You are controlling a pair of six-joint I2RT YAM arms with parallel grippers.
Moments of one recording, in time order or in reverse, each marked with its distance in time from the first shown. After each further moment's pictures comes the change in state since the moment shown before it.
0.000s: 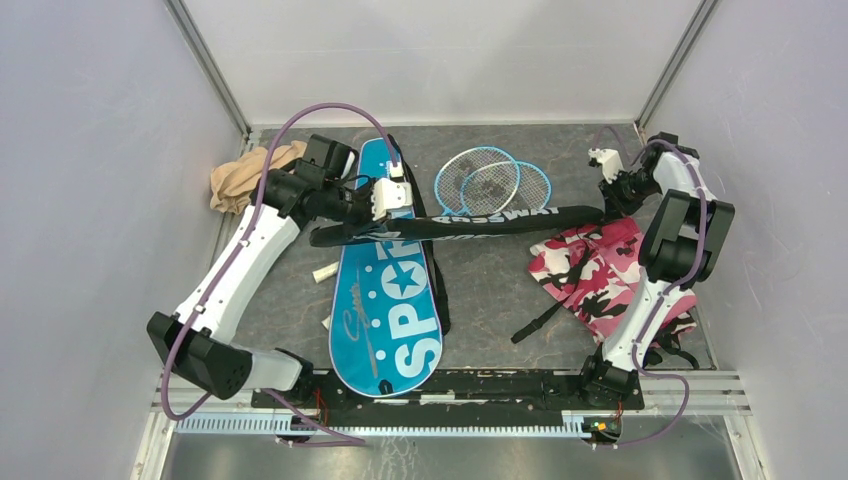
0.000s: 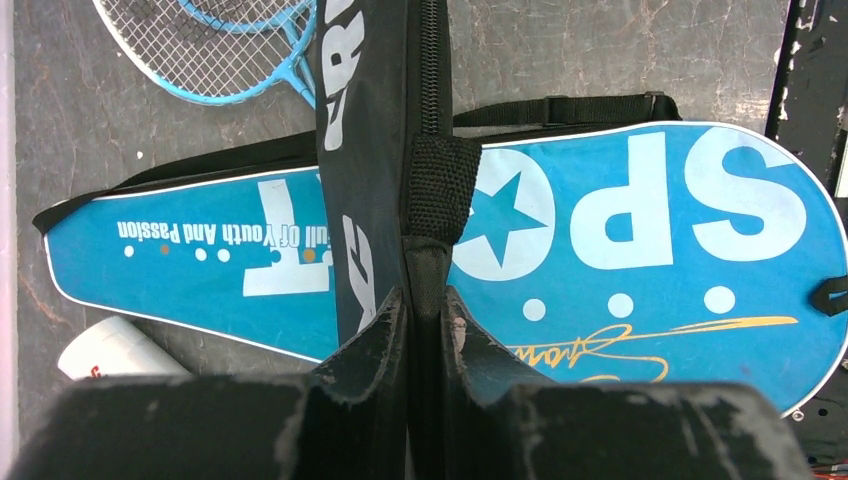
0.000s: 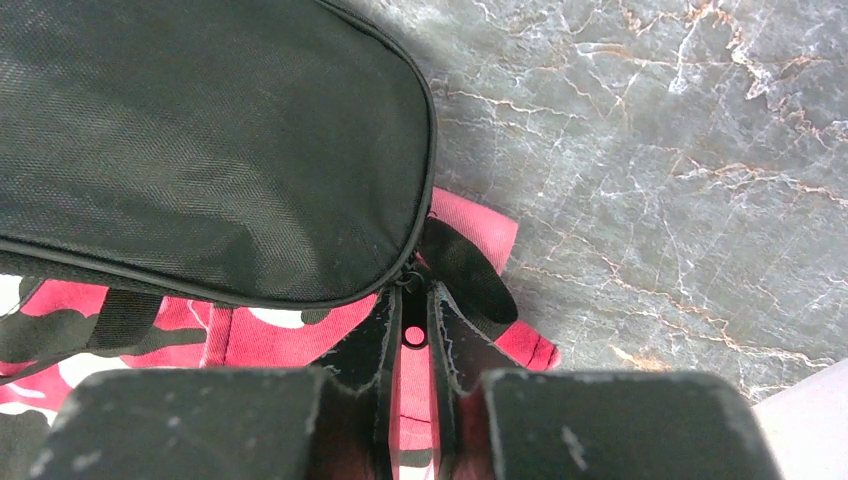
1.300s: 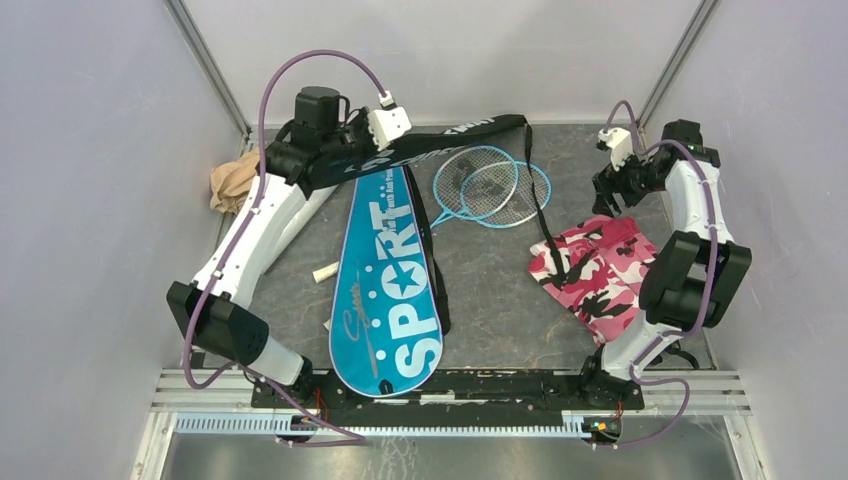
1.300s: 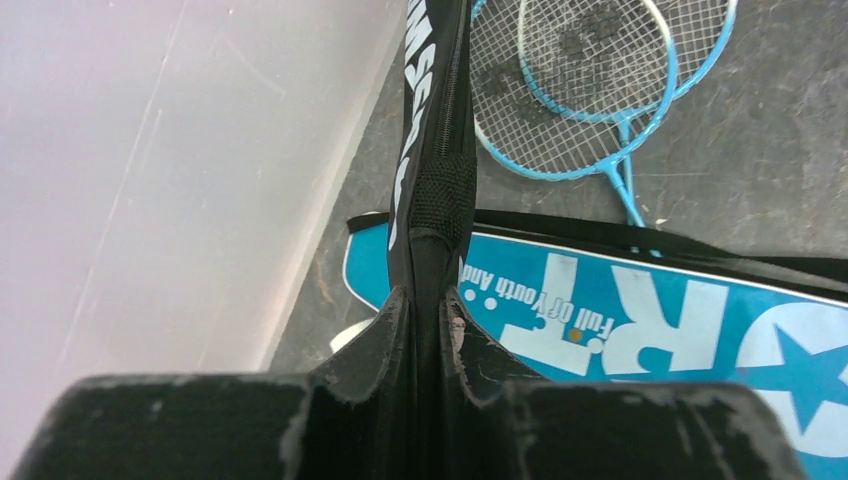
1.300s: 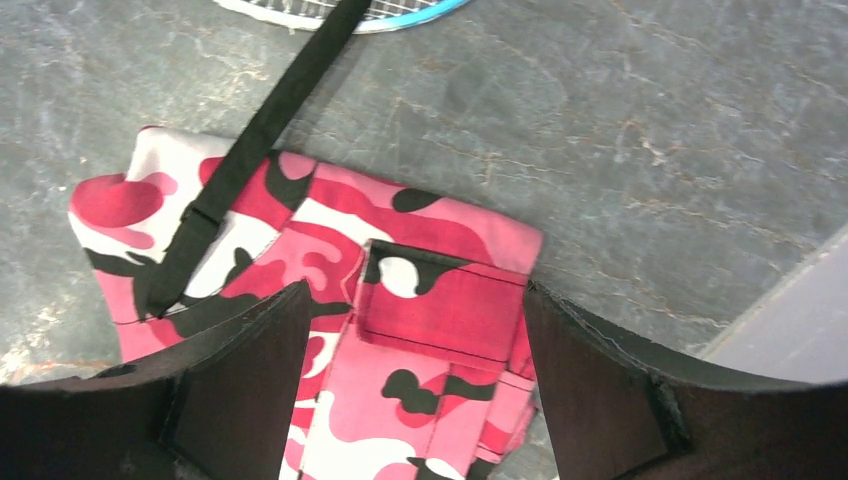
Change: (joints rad) left arm 0.076 0.159 0.154 0.478 -0.167 -0.146; right arm 0.019 -0.350 -0.122 0.017 -0.181 0.053
